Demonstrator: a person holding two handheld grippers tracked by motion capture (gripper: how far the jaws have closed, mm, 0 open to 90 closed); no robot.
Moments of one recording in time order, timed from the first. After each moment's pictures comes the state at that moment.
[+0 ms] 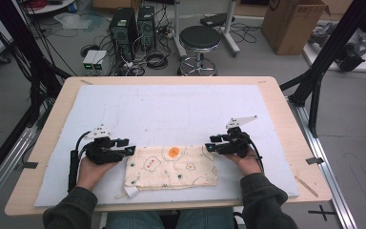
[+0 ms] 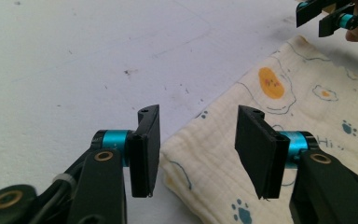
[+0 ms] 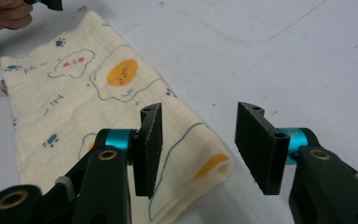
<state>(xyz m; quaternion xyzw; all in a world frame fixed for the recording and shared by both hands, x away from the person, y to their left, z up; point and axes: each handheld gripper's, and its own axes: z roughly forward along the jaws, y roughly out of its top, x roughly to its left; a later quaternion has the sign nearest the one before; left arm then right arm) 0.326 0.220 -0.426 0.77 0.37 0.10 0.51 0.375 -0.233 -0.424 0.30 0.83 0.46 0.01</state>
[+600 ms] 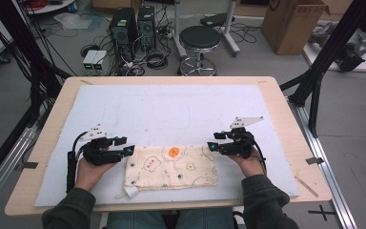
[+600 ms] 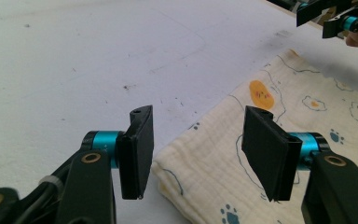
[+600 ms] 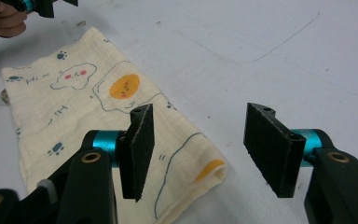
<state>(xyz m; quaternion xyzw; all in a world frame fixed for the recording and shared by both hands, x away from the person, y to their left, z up) 0.319 0.221 -0.418 0.76 0.36 0.12 0.52 0.364 -0.237 -0.410 0.30 0.82 0.48 0.05</state>
